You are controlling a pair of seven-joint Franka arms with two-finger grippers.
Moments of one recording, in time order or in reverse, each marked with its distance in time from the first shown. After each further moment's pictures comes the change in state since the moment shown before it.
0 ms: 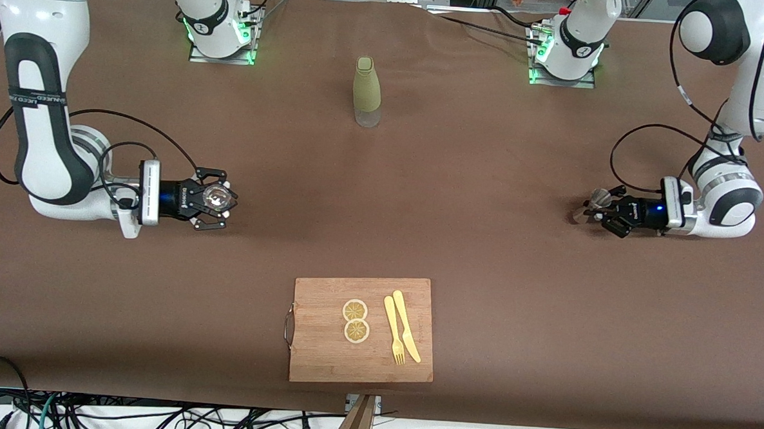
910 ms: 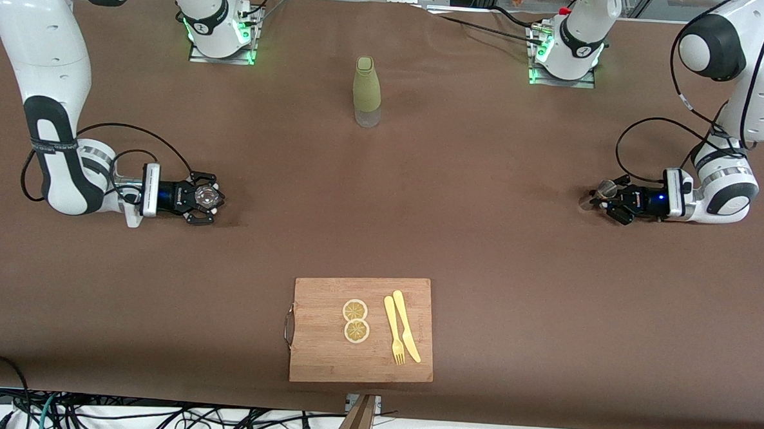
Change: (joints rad) left arm 0.009 0.099 0.065 -0.001 0.017 -0.039 0.042; right arm -0.118 0.238 -0.017 -0.038 -0.030 0.002 -0.340
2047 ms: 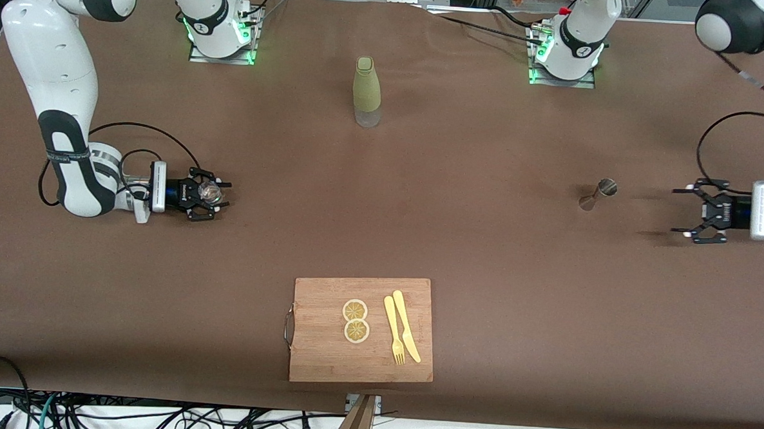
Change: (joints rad) left arm -0.021 -0.211 0.137 0.322 0.359 0.074 -0.665; right arm -0.009 0.056 -0.012 0.004 -0.071 0.003 -0.071
